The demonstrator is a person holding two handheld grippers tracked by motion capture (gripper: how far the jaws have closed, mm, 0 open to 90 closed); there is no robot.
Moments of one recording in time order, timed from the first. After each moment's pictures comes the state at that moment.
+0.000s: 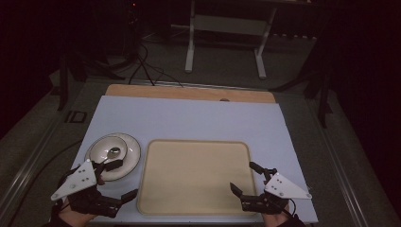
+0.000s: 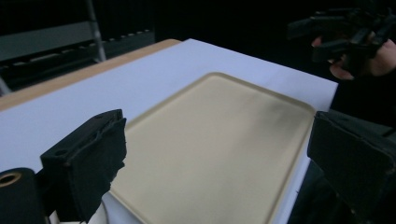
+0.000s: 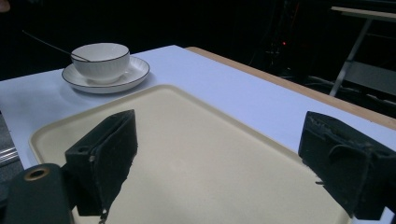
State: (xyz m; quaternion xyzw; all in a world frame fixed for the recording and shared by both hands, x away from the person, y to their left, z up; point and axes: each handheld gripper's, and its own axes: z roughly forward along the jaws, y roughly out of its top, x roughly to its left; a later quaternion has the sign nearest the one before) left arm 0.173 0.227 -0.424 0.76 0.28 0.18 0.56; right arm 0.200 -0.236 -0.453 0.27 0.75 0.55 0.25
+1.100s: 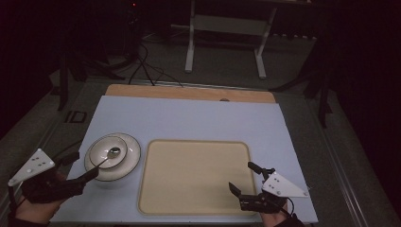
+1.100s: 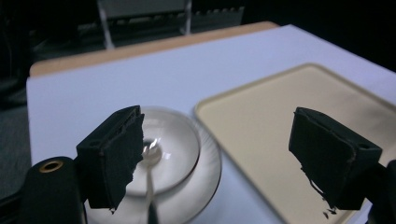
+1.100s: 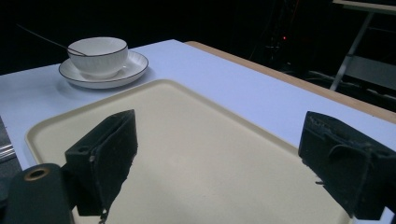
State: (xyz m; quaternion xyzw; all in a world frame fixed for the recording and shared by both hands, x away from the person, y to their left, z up) left arm 0.174 0.308 -0.422 0.72 0.45 0.24 0.48; right arm 0.203 -0.233 -0.456 0.28 0.76 0.54 0.25
